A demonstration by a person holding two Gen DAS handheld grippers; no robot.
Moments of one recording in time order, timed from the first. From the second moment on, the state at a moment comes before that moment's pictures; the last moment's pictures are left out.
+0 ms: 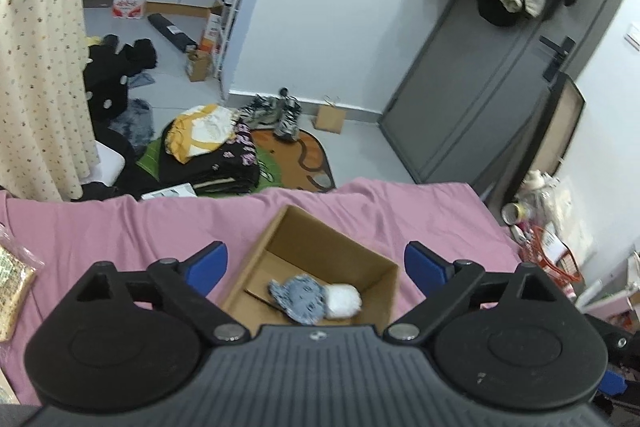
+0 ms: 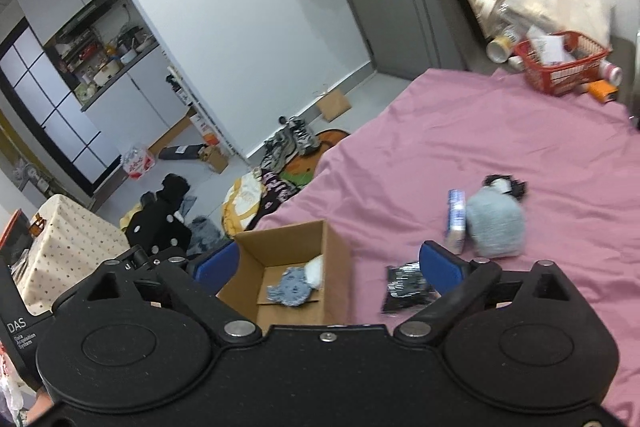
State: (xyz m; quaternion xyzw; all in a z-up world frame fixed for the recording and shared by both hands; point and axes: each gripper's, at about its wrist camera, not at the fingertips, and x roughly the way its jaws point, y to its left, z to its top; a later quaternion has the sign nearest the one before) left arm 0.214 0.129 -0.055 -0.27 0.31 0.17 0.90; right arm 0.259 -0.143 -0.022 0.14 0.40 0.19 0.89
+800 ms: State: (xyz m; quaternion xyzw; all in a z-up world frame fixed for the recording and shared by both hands) left arm 0.213 0.037 -0.051 -0.17 0.35 0.10 0.92; right arm 0.244 -0.233 -0.029 0.16 0.41 0.13 0.89
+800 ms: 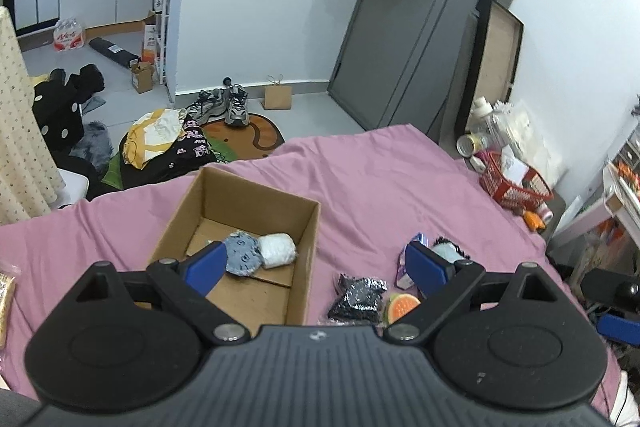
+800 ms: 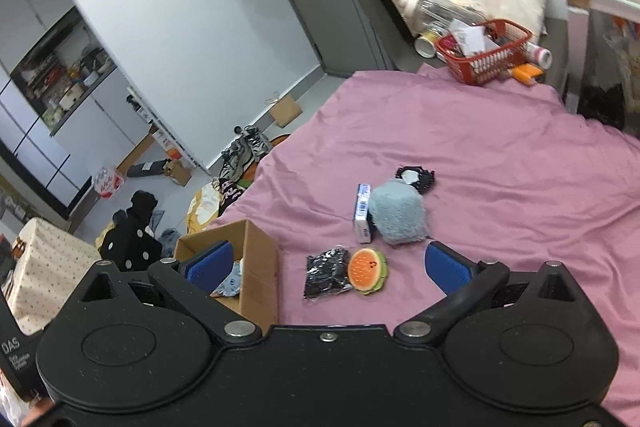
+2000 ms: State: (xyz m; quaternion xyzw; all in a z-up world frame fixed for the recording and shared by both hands) left arm 0.281 -0.073 -0.141 -0.09 0.41 0.10 0.90; right arm 0.323 -0.281 -0.188 0.33 0.51 0.19 0.77
